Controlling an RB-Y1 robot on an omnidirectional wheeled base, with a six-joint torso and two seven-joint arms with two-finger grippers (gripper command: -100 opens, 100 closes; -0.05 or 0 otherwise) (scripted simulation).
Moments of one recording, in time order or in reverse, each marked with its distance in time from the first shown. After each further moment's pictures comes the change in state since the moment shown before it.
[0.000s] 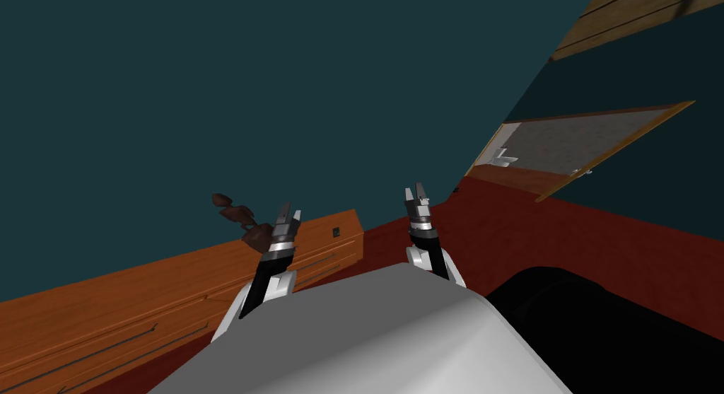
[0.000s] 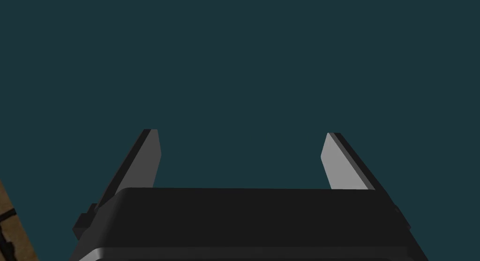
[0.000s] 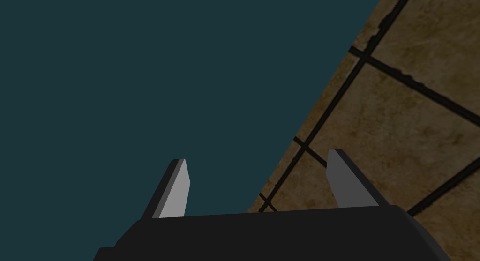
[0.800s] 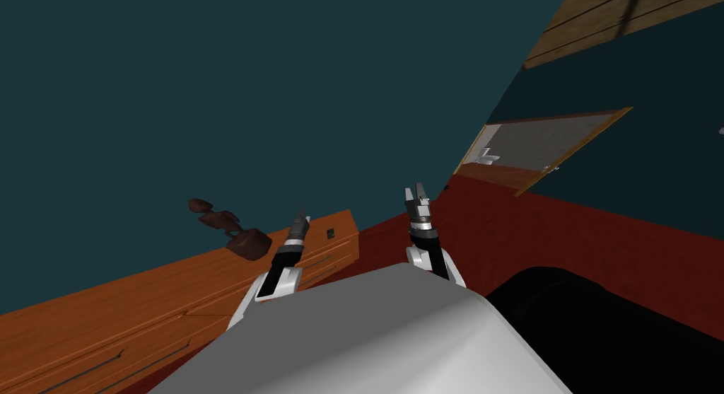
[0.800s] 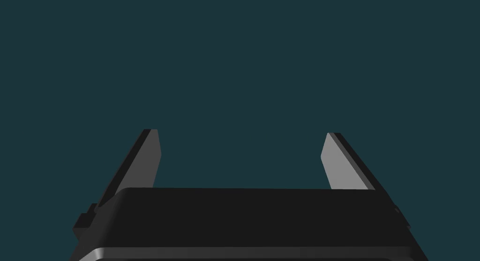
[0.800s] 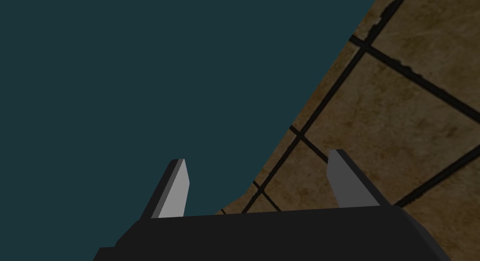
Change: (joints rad) left arm -0.063 0.034 -0.048 0.109 -0.037 0.189 -0.024; right arm 0.000 0.000 0.000 0.000 0.000 0.000 0.000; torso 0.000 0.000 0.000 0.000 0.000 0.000
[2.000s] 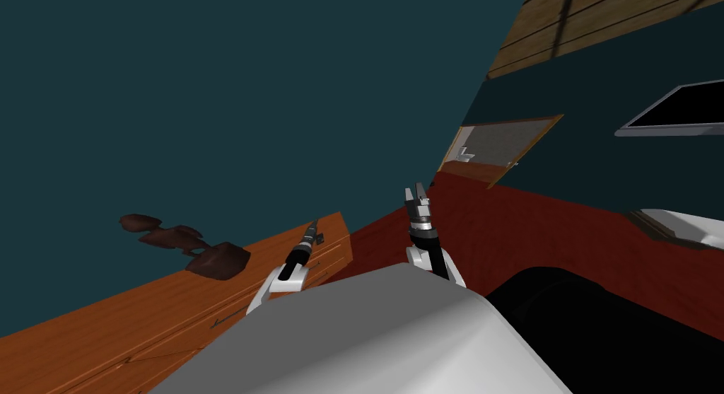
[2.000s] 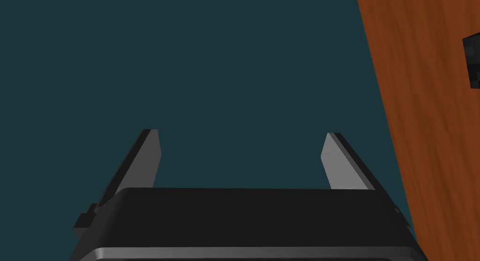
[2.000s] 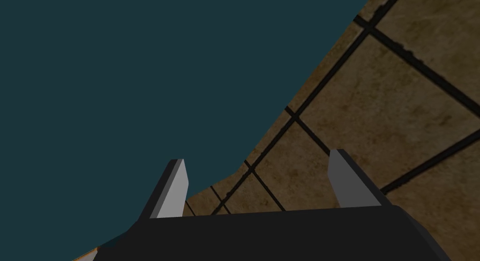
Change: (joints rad) left arm -0.085 0.049 -0.069 0.210 -0.052 0.300 -0.018; right arm 0.000 0.000 0.000 0.000 0.000 0.000 0.000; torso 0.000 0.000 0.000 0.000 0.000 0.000
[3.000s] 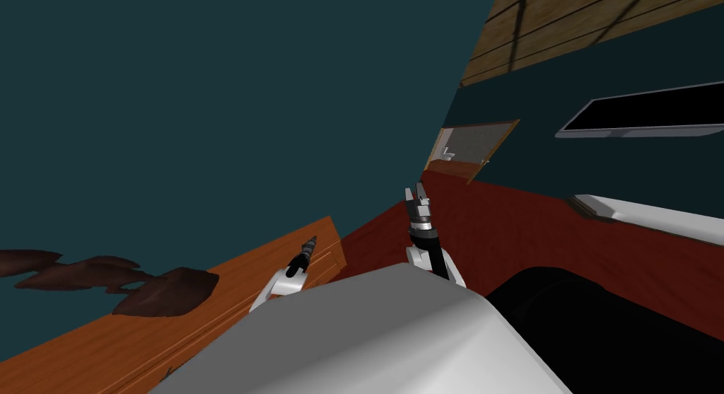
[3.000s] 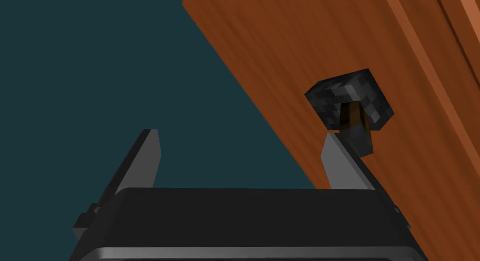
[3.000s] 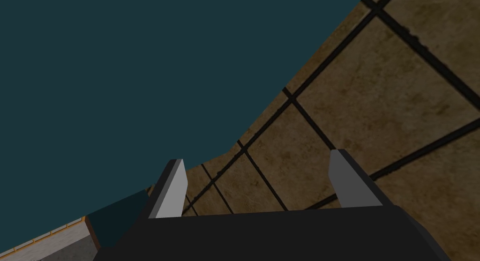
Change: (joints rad) left arm -0.051 0.071 -0.046 0.211 -0.032 0.268 0.015; right arm 0.000 0.000 0.000 0.000 0.000 0.000 0.000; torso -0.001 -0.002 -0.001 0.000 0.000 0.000
